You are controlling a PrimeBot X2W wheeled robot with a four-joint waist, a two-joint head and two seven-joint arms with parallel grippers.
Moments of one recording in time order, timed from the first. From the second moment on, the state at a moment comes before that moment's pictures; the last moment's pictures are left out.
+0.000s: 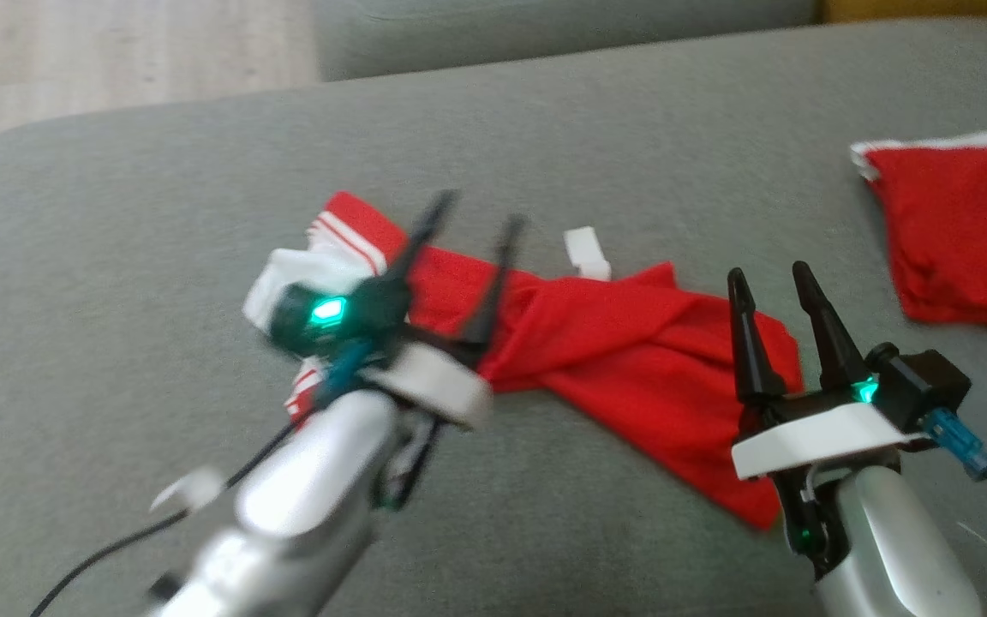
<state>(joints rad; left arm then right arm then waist) -0.64 0.12 -0.87 0.47 -0.57 0.17 -0.25 -0.19 -0.05 0.14 0.31 0.27 0.13 -0.25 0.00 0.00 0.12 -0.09</state>
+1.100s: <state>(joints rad) -0.48 0.21 -0.47 0.64 -0.41 0.10 -0.15 -0.16 -0.05 0.15 0.29 0.24 0.13 -0.25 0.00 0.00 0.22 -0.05</state>
